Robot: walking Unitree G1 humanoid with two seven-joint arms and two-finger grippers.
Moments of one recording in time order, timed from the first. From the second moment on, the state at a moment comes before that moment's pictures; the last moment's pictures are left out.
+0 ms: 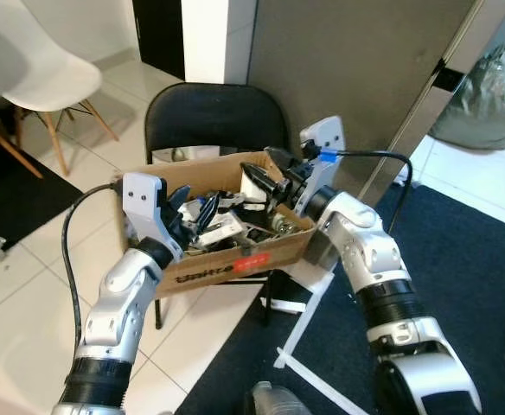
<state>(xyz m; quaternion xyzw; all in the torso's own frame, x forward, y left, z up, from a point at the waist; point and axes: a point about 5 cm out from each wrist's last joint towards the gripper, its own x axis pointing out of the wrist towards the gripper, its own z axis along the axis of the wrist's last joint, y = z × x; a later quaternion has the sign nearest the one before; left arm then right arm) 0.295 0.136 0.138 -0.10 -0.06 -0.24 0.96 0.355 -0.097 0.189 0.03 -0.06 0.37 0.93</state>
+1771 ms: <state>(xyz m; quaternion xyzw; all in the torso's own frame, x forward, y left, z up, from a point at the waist) 0.295 0.136 0.137 -0.10 -0.06 -0.25 0.96 0.357 -0.096 0.189 0.03 -0.07 0.36 0.93</state>
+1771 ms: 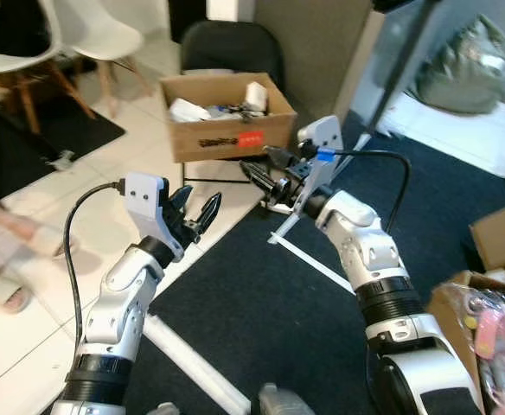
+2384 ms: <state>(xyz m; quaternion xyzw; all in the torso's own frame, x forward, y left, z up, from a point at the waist) 0.294 0.135 0.136 -0.10 -0.06 -0.26 0.96 0.353 -0.102 0.182 0.02 -0.07 0.37 0.93</state>
